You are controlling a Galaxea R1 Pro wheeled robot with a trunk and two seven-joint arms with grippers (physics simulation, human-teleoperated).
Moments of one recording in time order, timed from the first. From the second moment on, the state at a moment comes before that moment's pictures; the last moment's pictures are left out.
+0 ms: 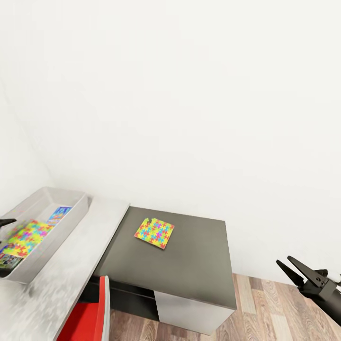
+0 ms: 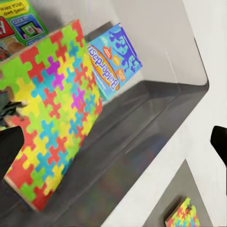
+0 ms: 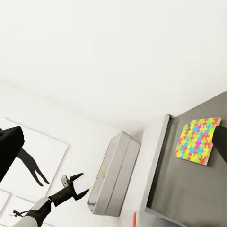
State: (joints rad) left arm -0.83 0.67 0.77 -0.58 0.36 0.95 -0.41; right arm 0.01 -0.24 -0.59 -1.48 -0.91 0.87 1.07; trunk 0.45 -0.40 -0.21
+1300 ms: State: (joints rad) left arm -0.83 0.72 0.79 -0.59 0.43 1.02 -0.43; right arm 0.01 -0.24 -0.59 -1.48 -0.91 0.87 1.07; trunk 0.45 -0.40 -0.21
